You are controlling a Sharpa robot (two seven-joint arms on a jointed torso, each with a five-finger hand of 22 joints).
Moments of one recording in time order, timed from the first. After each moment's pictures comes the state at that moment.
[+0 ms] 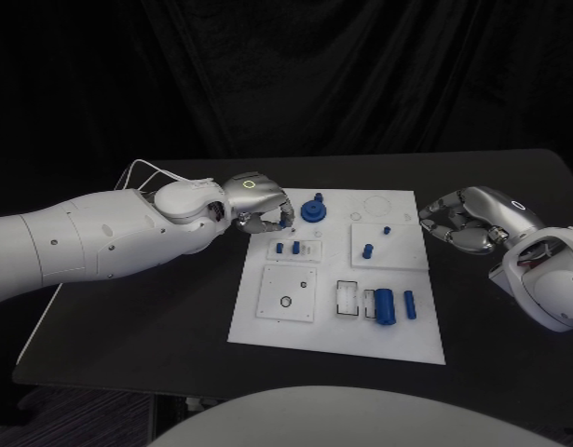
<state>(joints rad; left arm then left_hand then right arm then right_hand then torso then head) 1.24 -0.73 -0.21 1.32 -1.75 -0.35 0.21 1.56 -0.09 0.31 0.10 0.16 1.05 0.05 0.14 0.50 0.99 0.00 0.38 0.33 1.35 -0.06 1.31 1.02 0.11 1.30 0.06 0.91 1.31 1.25 -1.09 -0.25 1.72 -1.41 -0.59 -0.17 1.42 -0.04 0.28 0.22 0.43 0.95 0.13 0.10 0.25 1.46 0.04 1.55 1.31 1.47 -0.02 1.57 1.31 0.06 1.41 0.09 1.22 1.31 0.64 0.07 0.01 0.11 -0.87</state>
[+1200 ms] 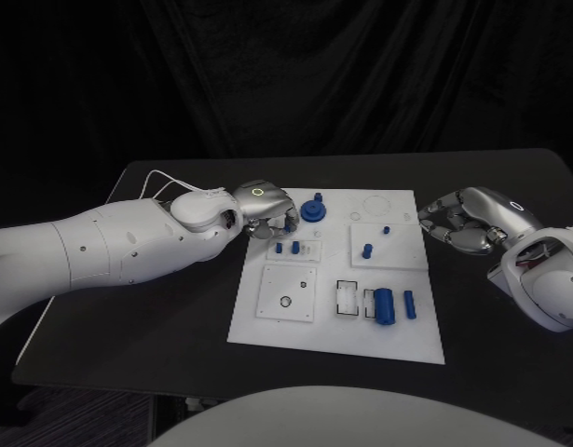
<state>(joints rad) 1.20 -0.65 -0.21 1.25 -1.75 -0.37 0.16 1.54 -0.10 0.32 0.11 0.16 1.05 0.06 0.14 0.50 1.01 0.01 0.37 0.33 1.34 -0.06 1.30 1.01 0.12 1.29 0.05 0.90 1.31 1.24 -1.09 -0.25 1.72 -1.40 -0.59 -0.16 1.42 -0.04 0.28 0.22 0.43 0.95 0.13 0.10 0.25 1.46 0.04 1.54 1.31 1.47 -0.02 1.57 1.31 0.06 1.41 0.09 1.22 1.31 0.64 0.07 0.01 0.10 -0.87</state>
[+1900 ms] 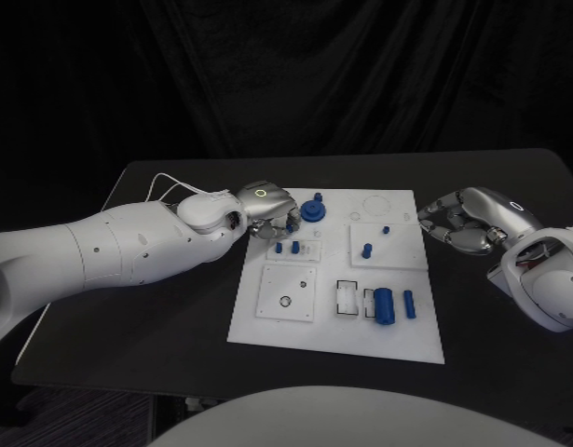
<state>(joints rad) 1.18 -0.61 -0.21 1.19 -1.75 -0.40 0.16 1.53 -0.11 0.32 0.10 0.15 1.05 0.06 0.13 0.50 1.01 0.01 0.37 0.34 1.34 -0.06 1.30 1.01 0.12 1.29 0.05 0.90 1.31 1.24 -1.09 -0.25 1.72 -1.40 -0.59 -0.16 1.42 -0.04 0.28 0.22 0.43 0.95 0.13 0.10 0.25 1.46 0.04 1.54 1.31 1.47 -0.02 1.57 1.31 0.06 1.41 0.09 1.22 1.31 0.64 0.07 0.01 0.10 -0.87</state>
